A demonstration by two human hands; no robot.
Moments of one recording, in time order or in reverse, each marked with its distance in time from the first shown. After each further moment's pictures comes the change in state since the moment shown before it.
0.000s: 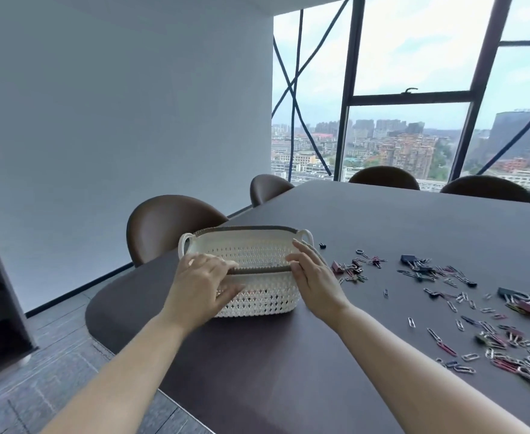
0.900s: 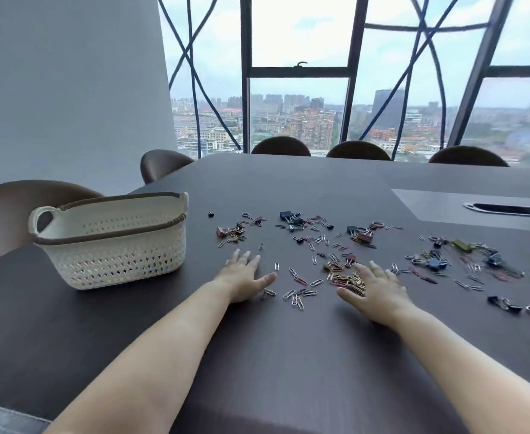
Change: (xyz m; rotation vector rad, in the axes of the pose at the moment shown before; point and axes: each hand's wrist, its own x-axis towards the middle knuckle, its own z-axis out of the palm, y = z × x) left_hand 0.070 0.243 0.118 -0.291 -0.831 0.012; right_hand -0.198 0.135 -0.198 -0.566 -0.236 0.896
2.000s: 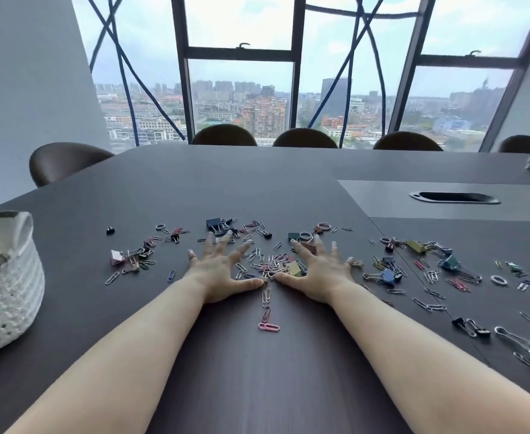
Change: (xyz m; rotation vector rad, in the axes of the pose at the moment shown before) left_hand 0.138 0.077 0.009 0.068 0.054 0.140; right_hand 0.131 0.034 -0.006 -0.008 -0.028 0.015
